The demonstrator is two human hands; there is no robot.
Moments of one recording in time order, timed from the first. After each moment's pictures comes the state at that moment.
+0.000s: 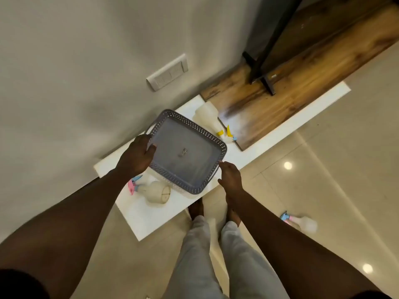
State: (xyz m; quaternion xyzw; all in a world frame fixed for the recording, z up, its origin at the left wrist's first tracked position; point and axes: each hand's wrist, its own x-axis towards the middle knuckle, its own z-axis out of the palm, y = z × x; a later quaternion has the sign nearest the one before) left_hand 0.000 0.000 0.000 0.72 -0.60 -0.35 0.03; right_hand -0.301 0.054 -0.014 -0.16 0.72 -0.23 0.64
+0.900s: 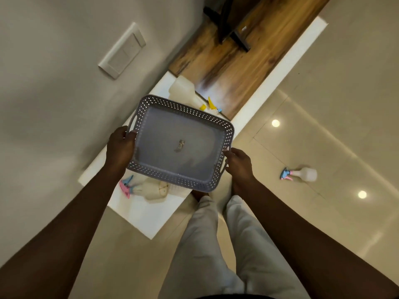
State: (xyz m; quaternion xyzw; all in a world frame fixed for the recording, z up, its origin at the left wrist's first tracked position) left_hand -0.016 -0.025 -0.014 0.78 -0.42 -0.45 0.12; right_hand -0.315 0.096 -0.044 -0.04 0.78 -0.31 0.55
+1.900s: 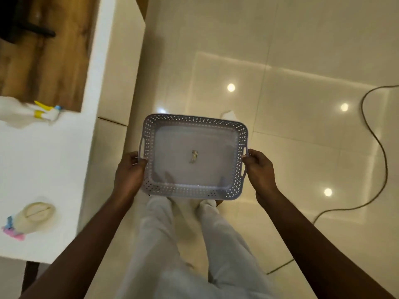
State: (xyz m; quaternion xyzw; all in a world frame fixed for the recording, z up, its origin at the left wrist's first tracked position) left_hand -0.414 0.283 -0.049 0.66 -0.57 -0.49 0.01; right_hand -0.665 0.512 -0.051 0.09 0.82 -0.42 0.38
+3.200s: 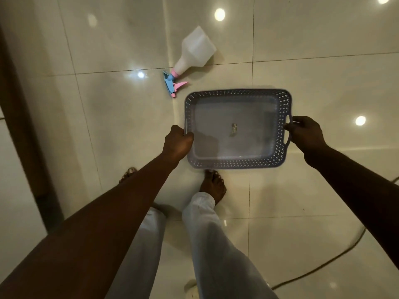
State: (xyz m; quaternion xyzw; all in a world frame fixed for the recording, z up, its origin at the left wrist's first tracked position) left_hand -0.609 0.435 -0.550 0.56 -0.64 -0.45 -0.29; right_hand -0.815 0.723 -0.523 0.19 0.86 -0.28 0.39
